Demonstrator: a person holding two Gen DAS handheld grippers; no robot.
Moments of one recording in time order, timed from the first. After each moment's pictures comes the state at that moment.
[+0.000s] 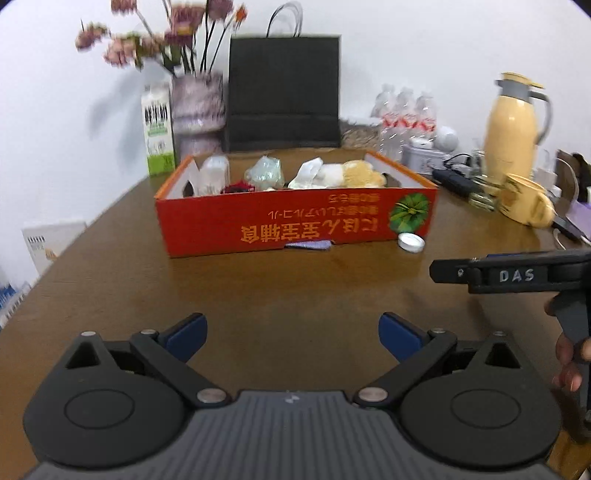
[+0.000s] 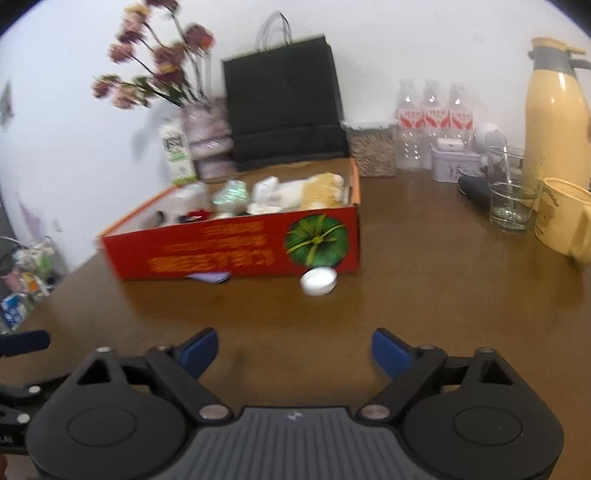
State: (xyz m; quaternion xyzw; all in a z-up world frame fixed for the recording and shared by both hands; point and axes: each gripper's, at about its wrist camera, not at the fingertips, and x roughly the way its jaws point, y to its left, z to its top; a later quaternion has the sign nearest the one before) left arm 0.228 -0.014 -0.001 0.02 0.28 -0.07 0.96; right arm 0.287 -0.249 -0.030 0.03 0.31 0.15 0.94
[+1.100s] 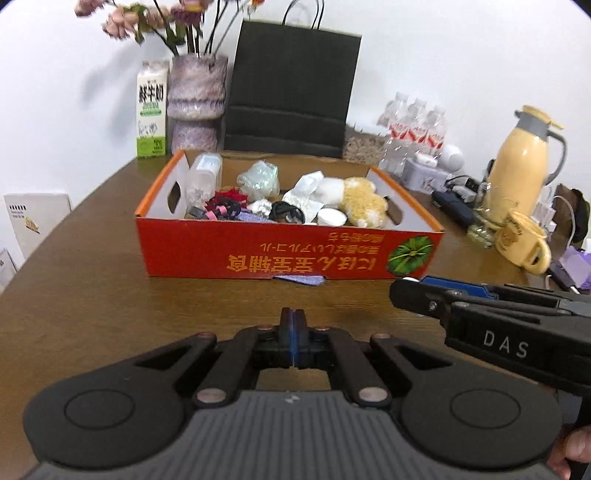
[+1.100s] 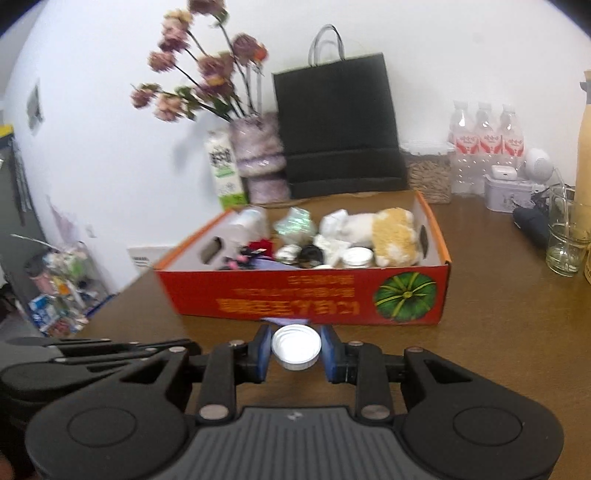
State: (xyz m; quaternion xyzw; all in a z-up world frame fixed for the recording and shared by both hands) left arm 0.249 -0.008 0.033 -0.04 0.31 -0.08 0.95; right arm 0.250 -0.205 0.022 0.04 0.27 0.23 0.93
